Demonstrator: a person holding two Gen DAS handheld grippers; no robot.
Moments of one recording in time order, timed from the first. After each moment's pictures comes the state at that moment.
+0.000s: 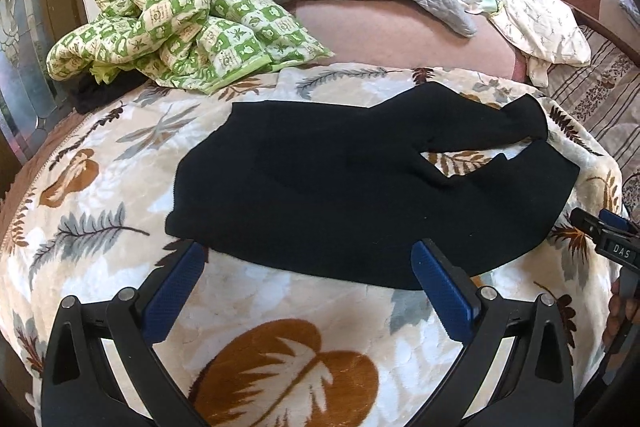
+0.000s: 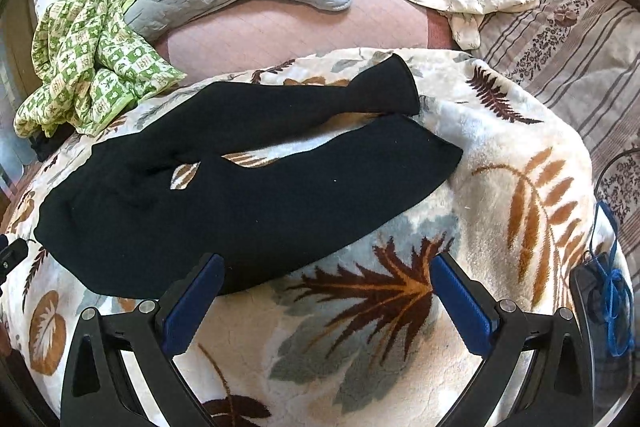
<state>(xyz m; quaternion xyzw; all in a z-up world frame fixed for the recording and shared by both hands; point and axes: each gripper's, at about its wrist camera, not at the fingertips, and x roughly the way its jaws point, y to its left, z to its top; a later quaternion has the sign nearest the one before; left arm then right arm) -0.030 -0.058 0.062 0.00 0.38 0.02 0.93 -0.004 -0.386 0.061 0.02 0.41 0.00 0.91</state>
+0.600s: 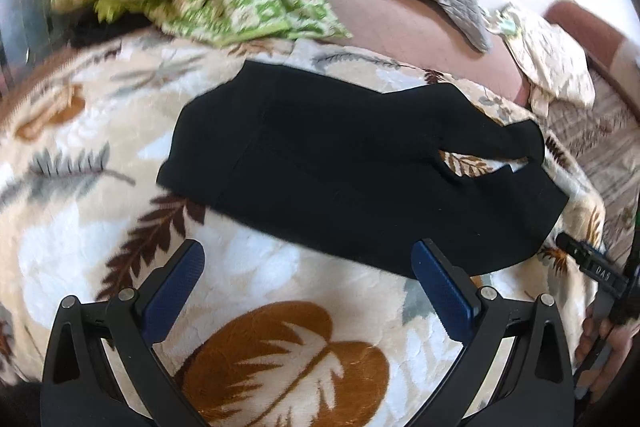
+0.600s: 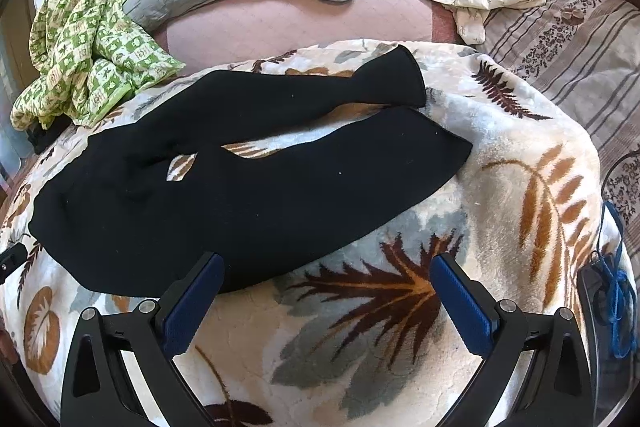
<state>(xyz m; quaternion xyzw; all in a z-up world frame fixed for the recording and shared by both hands) -0.030 -0.014 0.032 -0.12 0.40 0.01 0.91 0.001 -0.386 0.051 0.02 0.42 0.00 0.91</state>
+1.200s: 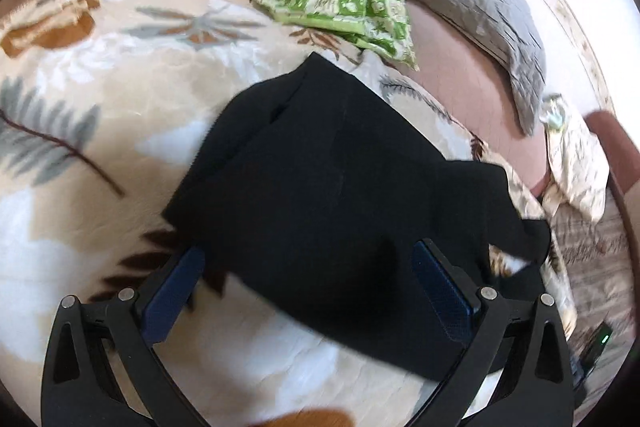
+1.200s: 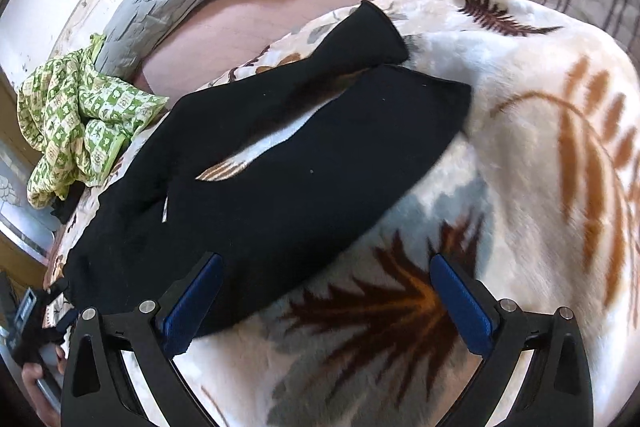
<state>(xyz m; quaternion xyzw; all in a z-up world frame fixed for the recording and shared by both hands) 0.031 0.046 -0.002 -0.29 0.40 0.04 0.87 0.039 -0.425 0.020 0.16 0.44 0.01 0.88</state>
